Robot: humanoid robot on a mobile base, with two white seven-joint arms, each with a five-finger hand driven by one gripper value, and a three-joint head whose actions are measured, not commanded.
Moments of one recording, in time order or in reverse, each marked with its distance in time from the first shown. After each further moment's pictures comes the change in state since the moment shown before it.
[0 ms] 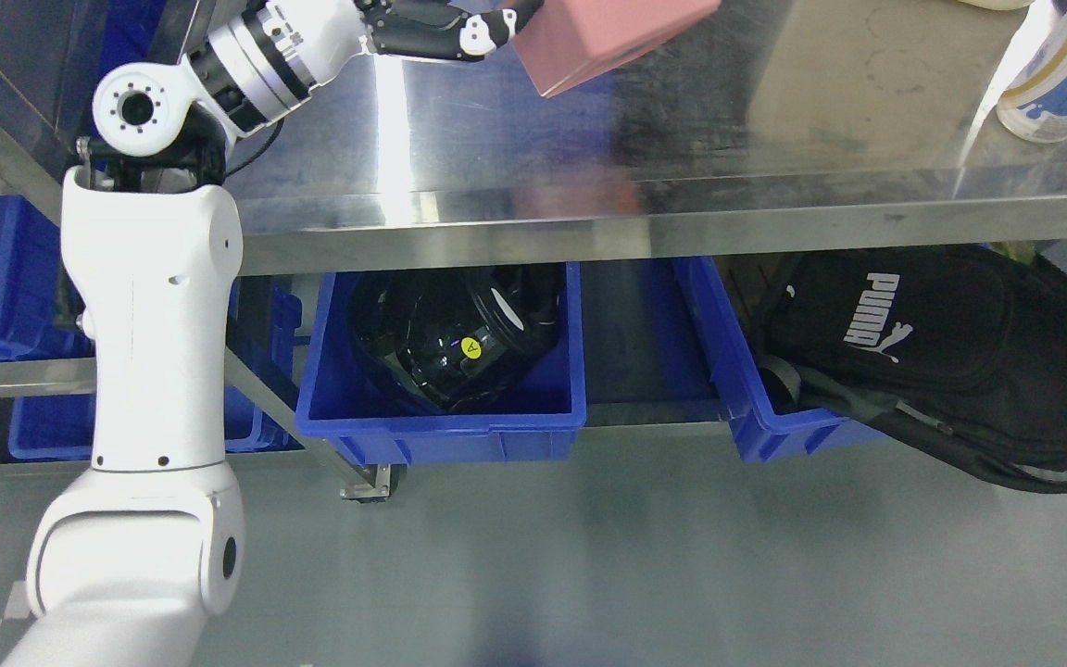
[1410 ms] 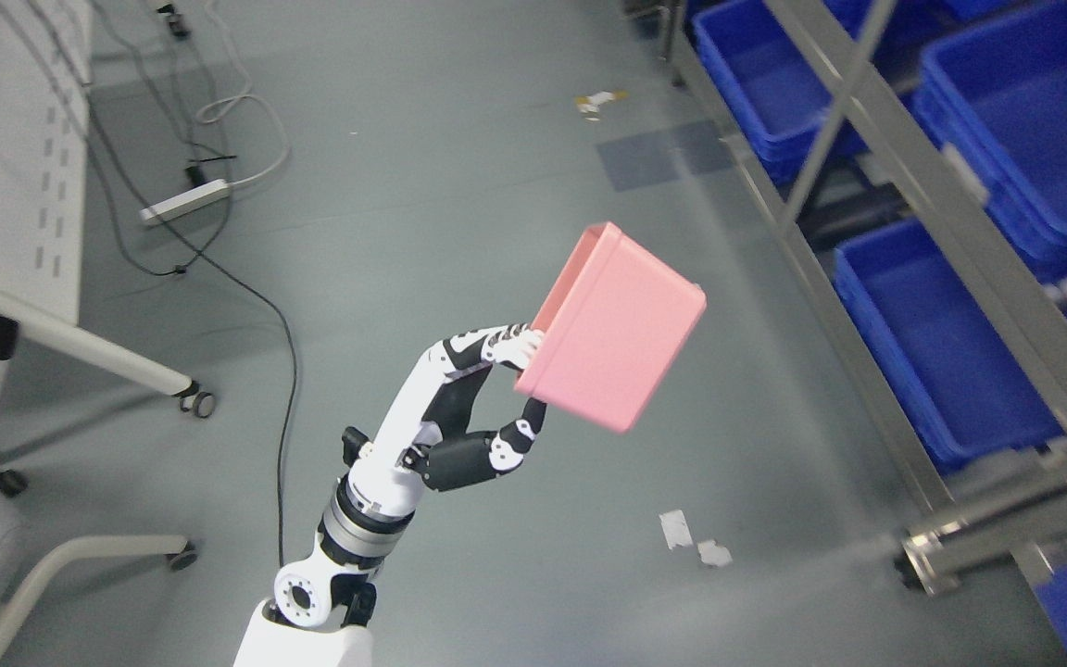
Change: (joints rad) left arm 0.935 -0.034 -0.229 -0.408 0.180 -0.634 0.296; right arm 0.000 0.000 0.000 0.000 0.000 0.000 -0.008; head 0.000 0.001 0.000
